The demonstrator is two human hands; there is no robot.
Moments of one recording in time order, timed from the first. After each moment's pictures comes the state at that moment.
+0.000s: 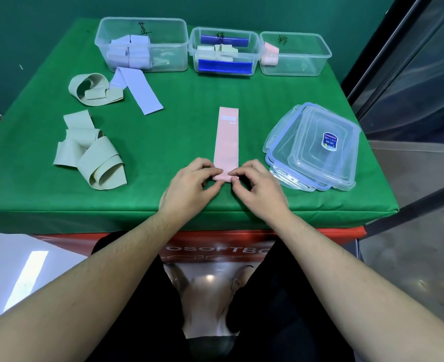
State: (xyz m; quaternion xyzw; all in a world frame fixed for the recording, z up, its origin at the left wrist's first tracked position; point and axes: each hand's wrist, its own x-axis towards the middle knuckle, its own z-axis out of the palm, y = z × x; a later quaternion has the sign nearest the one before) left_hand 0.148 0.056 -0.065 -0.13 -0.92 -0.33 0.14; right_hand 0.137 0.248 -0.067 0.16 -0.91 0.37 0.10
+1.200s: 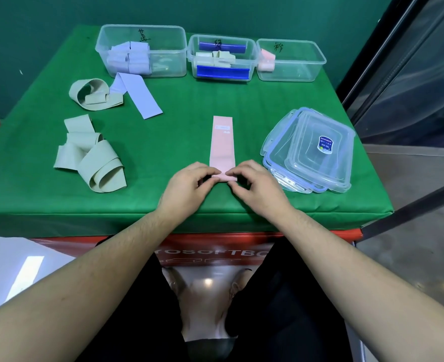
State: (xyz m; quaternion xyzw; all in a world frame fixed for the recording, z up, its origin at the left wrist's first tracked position) left_hand 0.143 0.053 -0.060 -0.14 -0.91 -0.37 0.12; right_hand 0.128 0.252 -0.056 0.21 -0.91 0.35 0.09
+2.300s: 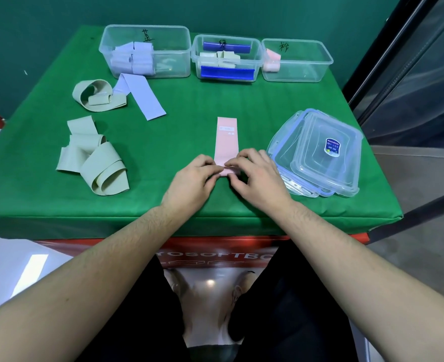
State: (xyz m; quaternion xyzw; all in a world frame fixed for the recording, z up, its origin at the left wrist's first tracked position) left_hand 0.133 0.054 -0.050 -0.14 -0.93 -0.30 0.13; right_hand 0.110 0.239 -0.046 0.22 -0.94 0.23 0.14
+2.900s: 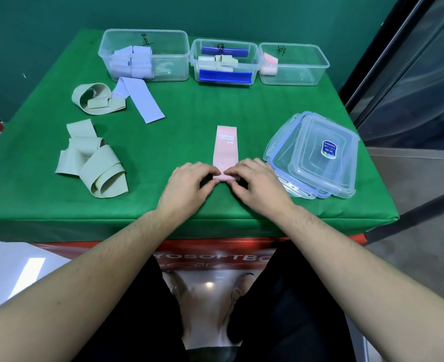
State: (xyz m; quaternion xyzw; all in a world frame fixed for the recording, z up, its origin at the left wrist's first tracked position) left_hand 0.136 0.048 -0.050 -0.15 -0.93 -0.30 0.14; right_hand 0.116 0.245 -0.043 0.25 -0.94 0.23 0.10
